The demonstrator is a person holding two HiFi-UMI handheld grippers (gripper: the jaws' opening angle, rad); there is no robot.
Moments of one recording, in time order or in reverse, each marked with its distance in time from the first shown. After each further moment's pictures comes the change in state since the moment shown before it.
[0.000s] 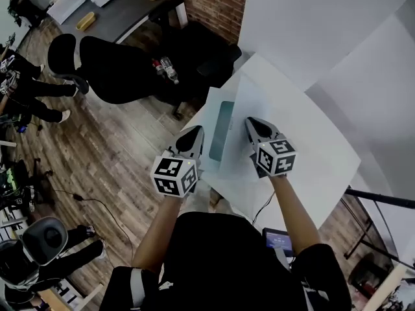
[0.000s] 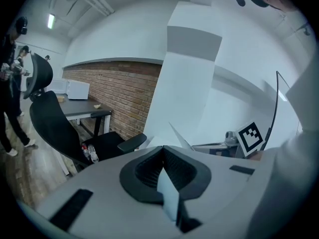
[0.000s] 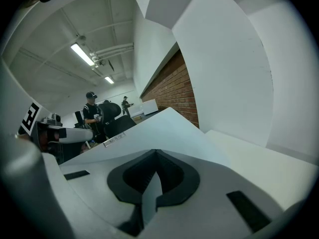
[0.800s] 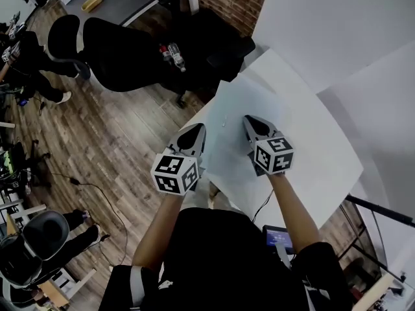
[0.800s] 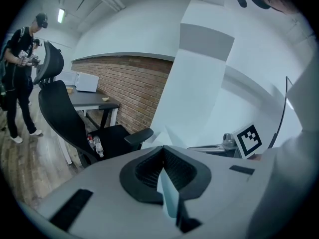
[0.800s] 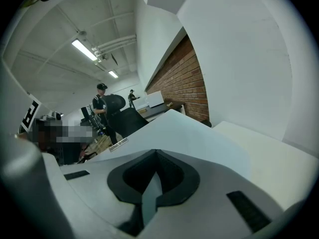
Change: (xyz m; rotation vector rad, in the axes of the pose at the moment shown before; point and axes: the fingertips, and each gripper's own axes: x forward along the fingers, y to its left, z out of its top) left arm 0.005 0.033 -0.023 -0.087 0.029 0.055; right arm 0.048 0.017 -0.024 -0.008 0.089 0.072
